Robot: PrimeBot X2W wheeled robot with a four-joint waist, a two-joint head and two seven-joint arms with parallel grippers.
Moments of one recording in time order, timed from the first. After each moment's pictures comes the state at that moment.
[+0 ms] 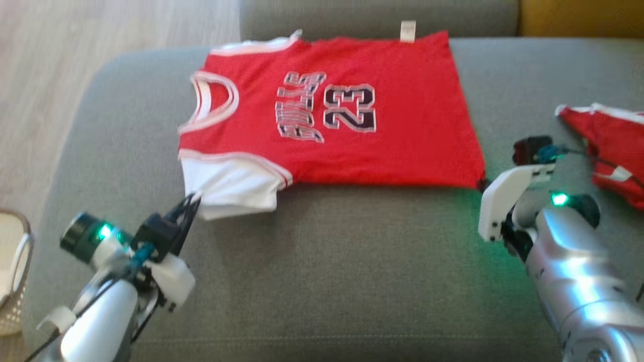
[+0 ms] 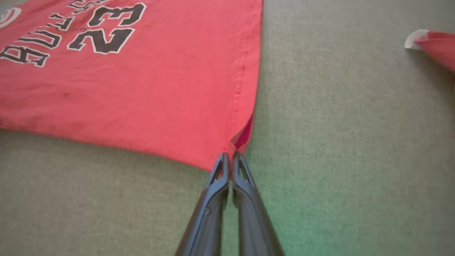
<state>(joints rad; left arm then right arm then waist) -0.35 0.37 -0.51 0.50 -0.04 -0.09 -0.26 -0.82 -0.07 -0.28 1.31 -0.18 0.13 0.04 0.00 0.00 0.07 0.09</state>
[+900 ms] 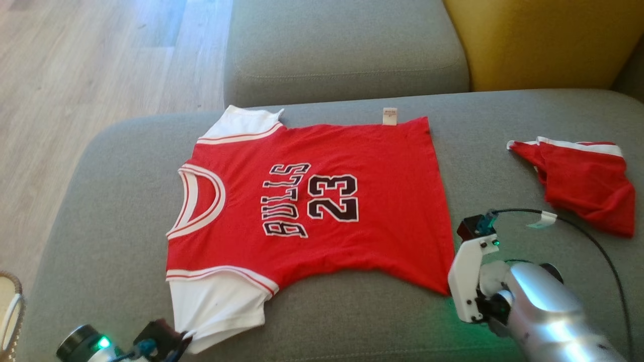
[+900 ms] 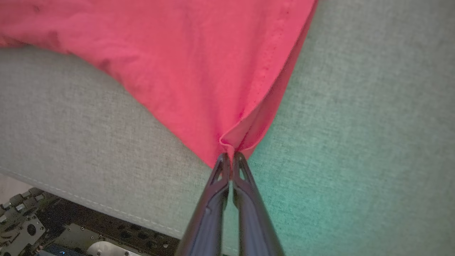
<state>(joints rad) -0.03 0.60 -0.70 0.32 -0.23 -0.12 0.02 -0.58 -0.10 0.34 1.16 0.32 0.13 0.48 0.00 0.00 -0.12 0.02</state>
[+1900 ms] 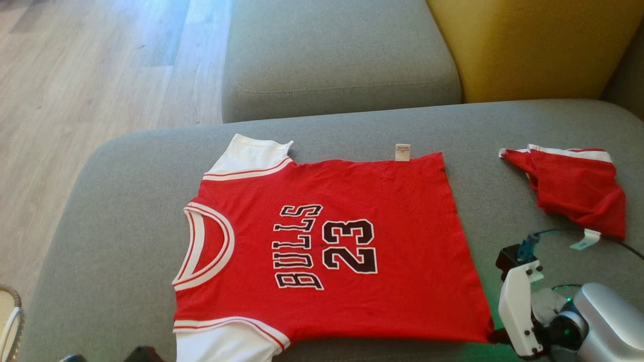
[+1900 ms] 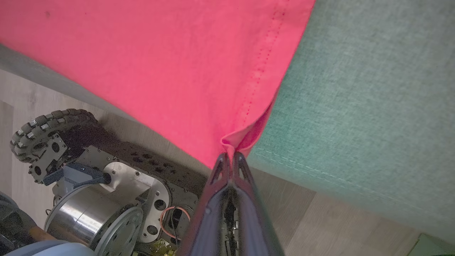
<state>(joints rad) 0.07 0.82 -0.81 0.02 -0.48 -0.13 0.16 -0.32 -0.45 0.55 0.58 0.76 0.13 0.89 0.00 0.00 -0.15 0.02</state>
